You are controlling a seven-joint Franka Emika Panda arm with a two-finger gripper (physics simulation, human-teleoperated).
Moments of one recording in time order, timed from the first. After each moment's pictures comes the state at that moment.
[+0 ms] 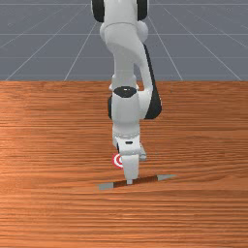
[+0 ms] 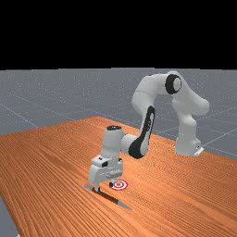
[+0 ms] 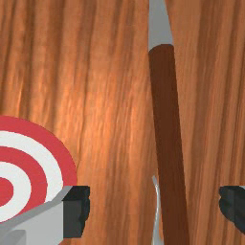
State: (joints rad) arm -0.08 0.83 0.09 -1.70 -0.10 2.76 -0.85
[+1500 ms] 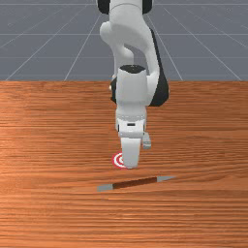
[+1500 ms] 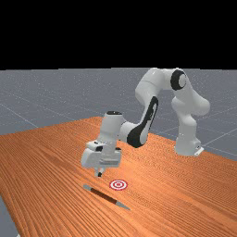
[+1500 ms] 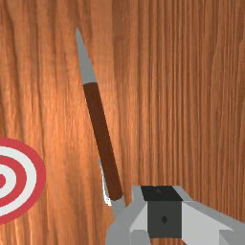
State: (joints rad) arm 0.00 0.74 0.02 -1.64 -0.09 2.70 -0.67
